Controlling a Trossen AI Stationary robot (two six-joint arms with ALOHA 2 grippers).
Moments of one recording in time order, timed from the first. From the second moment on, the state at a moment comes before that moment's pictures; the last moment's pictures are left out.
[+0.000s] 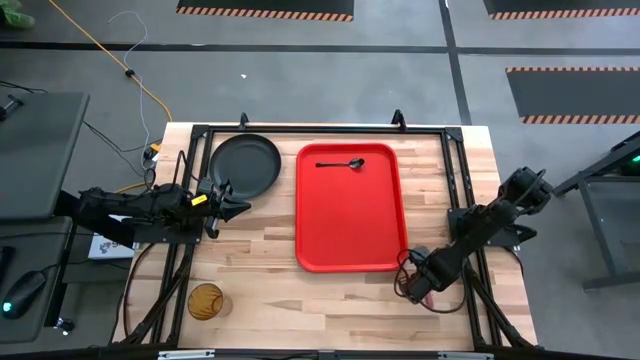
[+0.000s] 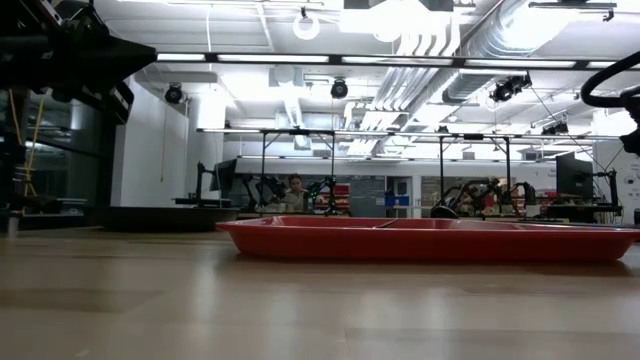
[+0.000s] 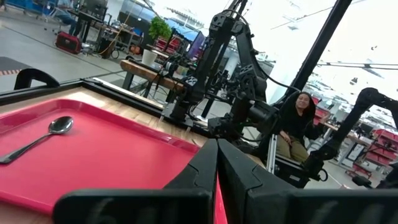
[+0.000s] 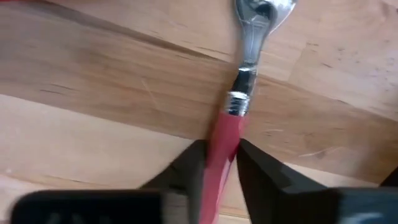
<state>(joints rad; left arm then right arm) -0.10 0.02 0.01 0.12 -0.12 -0.39 0.73 1.60 0.77 -0.75 -0.17 1.95</state>
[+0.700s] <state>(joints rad) -0.10 0.02 0.01 0.12 -0.12 -0.39 0.78 1.24 0.87 -0.72 0.21 1.83</state>
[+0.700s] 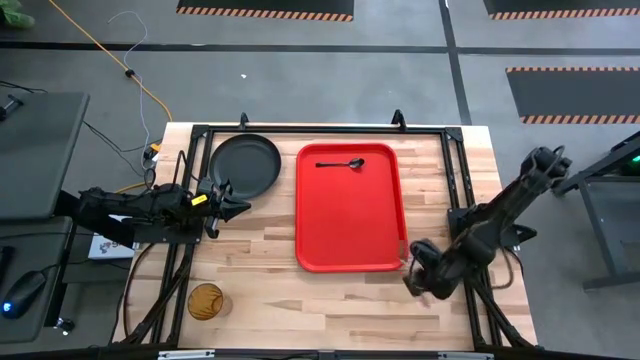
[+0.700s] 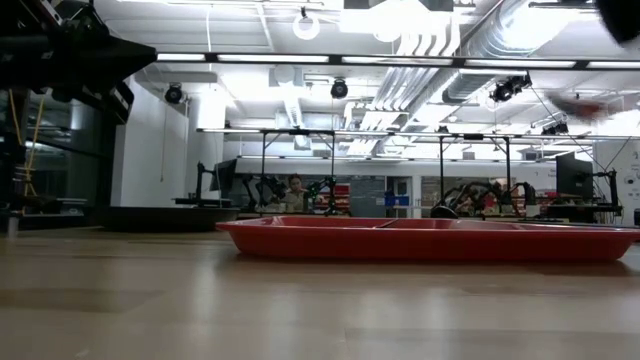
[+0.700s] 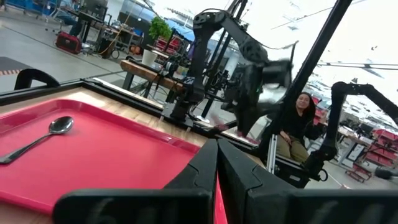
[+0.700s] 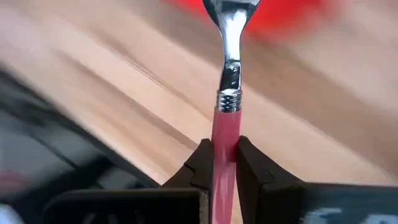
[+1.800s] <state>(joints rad) -0.10 0.02 0.01 0.12 -0.12 -0.39 -0.12 1.94 1.15 -0.07 0.71 2.16</state>
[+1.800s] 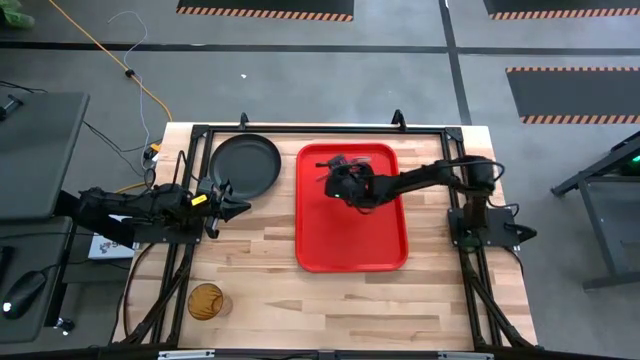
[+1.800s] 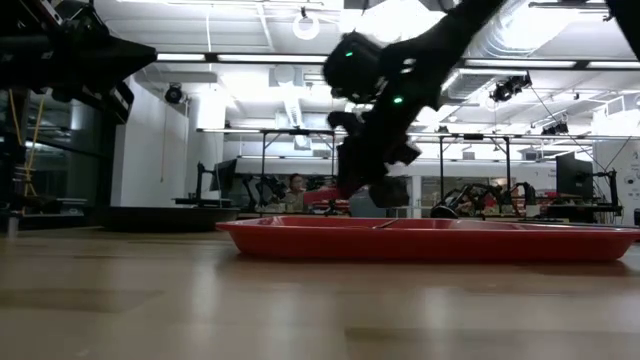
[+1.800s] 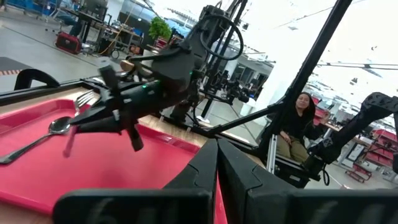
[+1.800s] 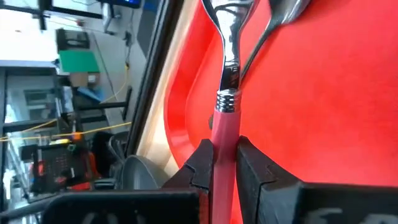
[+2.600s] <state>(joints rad) -0.10 0.02 0.01 0.12 -0.12 -0.39 -0.13 1.99 1.31 -0.45 0.65 2.17</state>
